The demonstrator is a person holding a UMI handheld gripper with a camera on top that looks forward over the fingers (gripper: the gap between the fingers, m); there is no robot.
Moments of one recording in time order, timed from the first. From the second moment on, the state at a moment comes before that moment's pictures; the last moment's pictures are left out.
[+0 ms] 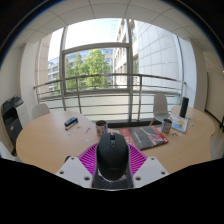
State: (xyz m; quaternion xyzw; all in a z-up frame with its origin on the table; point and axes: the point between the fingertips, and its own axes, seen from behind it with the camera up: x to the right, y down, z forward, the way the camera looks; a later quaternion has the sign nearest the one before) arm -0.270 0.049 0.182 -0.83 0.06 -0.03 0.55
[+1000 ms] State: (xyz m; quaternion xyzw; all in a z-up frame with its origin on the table) arm -0.354 -0.127 0.183 -0.88 0.01 -0.05 0.48
